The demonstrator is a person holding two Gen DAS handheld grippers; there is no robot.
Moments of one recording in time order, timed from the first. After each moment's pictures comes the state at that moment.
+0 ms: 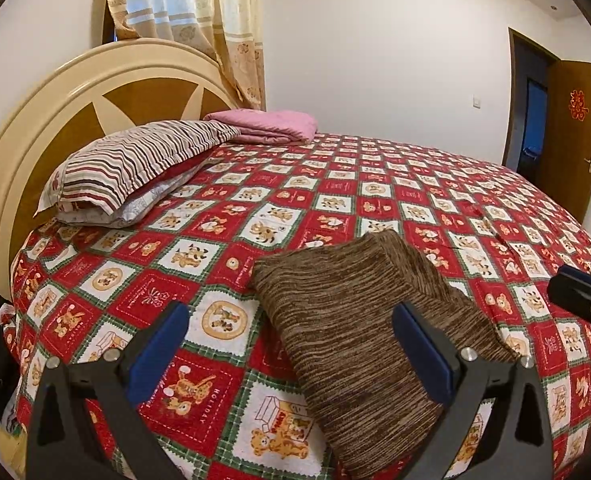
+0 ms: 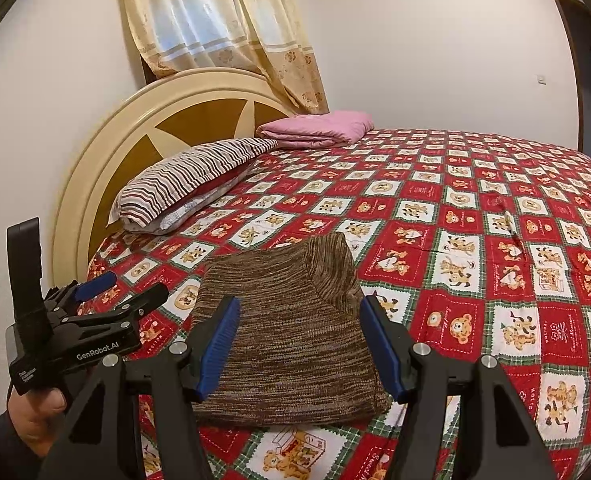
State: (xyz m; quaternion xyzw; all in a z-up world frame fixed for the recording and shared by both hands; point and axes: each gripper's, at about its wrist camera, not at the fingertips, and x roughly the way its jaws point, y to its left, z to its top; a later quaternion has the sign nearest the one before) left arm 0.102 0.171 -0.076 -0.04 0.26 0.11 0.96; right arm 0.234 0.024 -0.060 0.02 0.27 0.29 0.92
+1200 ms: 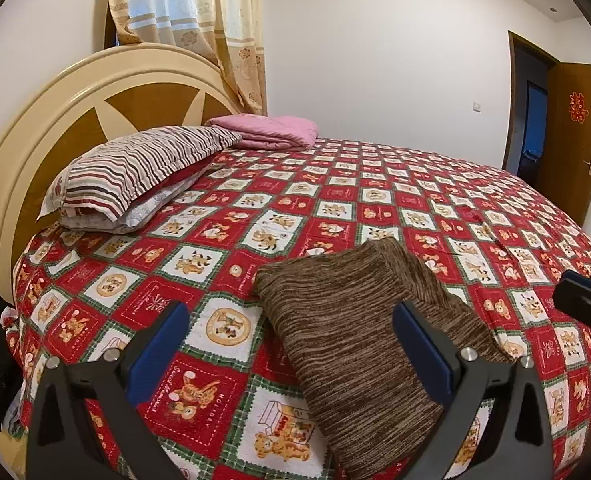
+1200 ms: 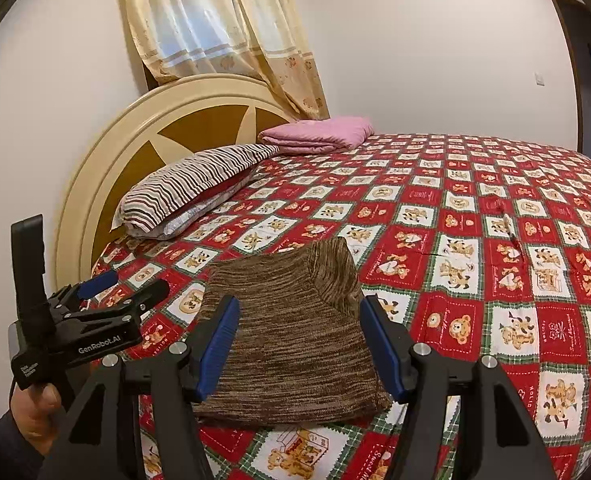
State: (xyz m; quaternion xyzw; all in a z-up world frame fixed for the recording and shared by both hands) left arm 0.097 0.171 -0.068 -0.04 0.25 0.11 0.96; right arm 0.226 0.022 -0.055 0.03 0.26 0.29 0.92
